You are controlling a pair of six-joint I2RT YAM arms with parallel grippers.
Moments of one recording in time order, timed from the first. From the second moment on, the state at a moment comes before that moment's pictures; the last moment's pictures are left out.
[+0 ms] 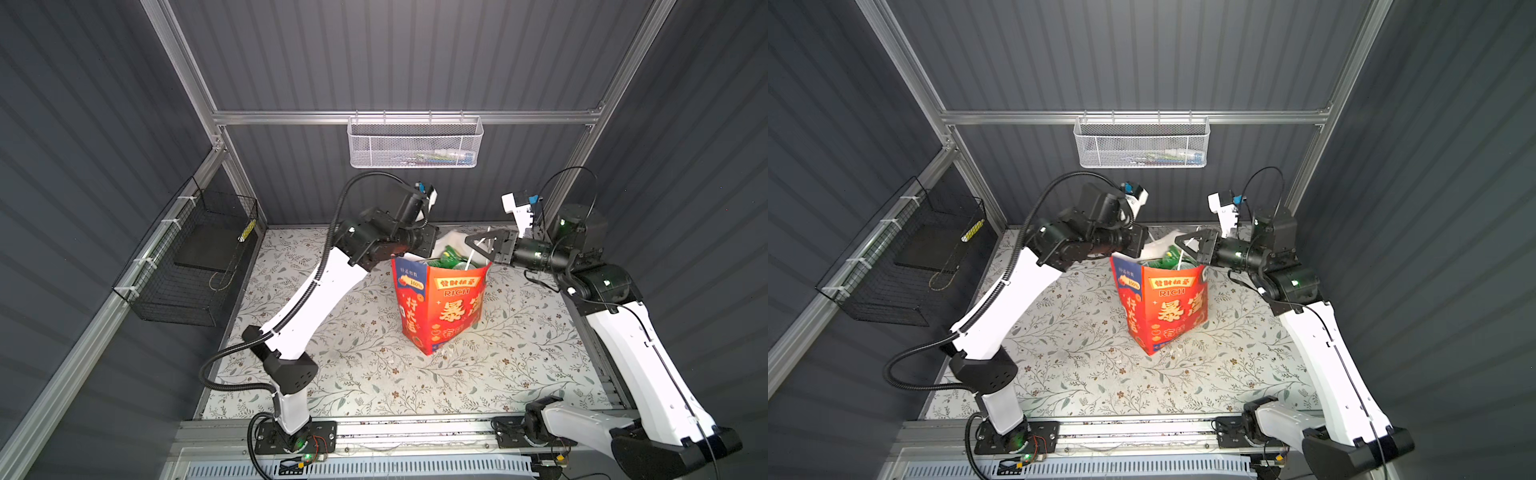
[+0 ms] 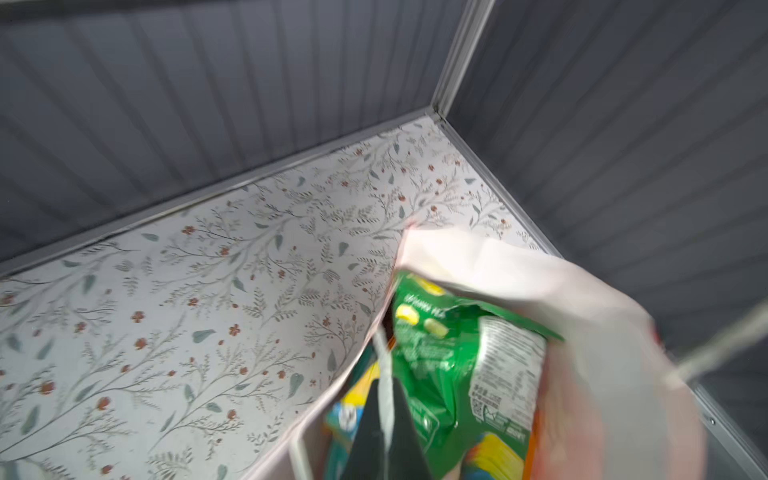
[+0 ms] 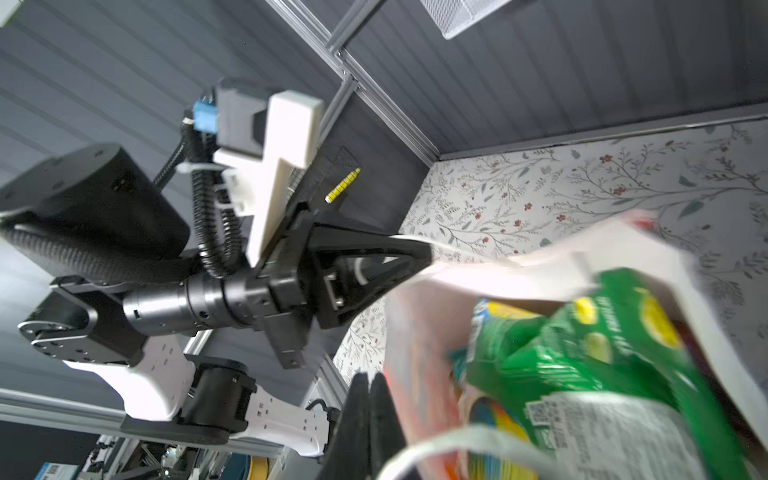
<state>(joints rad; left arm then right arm) -0.81 1.80 2.31 -1.09 -0.06 -0.25 0.27 1.18 1.49 -0.55 -0.76 0.66</state>
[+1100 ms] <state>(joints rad) -0.67 1.67 1.90 -0.93 0.00 -0.30 0.27 1.43 1.40 -0.46 -0.87 0.73</state>
